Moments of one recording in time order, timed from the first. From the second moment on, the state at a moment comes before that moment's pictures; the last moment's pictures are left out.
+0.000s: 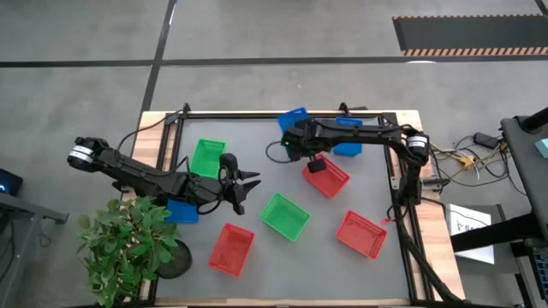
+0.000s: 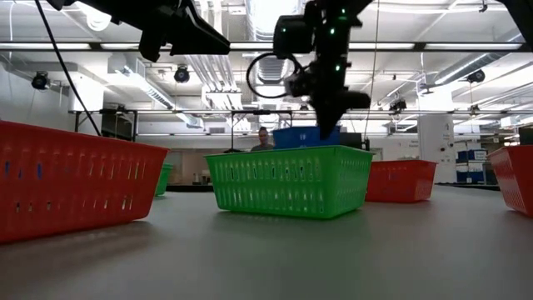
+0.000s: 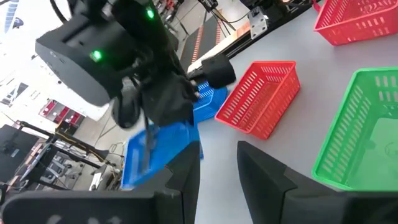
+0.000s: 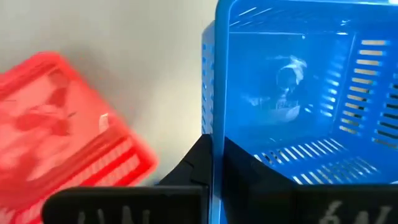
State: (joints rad) left arm -0.27 1.21 0.71 0.22 -0.67 0.56; right arm -0.26 1.89 1.59 -1.09 0.37 -0.57
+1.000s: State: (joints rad) left arm -0.27 1.21 0.71 0.24 -0.67 0.59; right arm -0.42 1.37 1.07 -1.06 0.30 -0.39
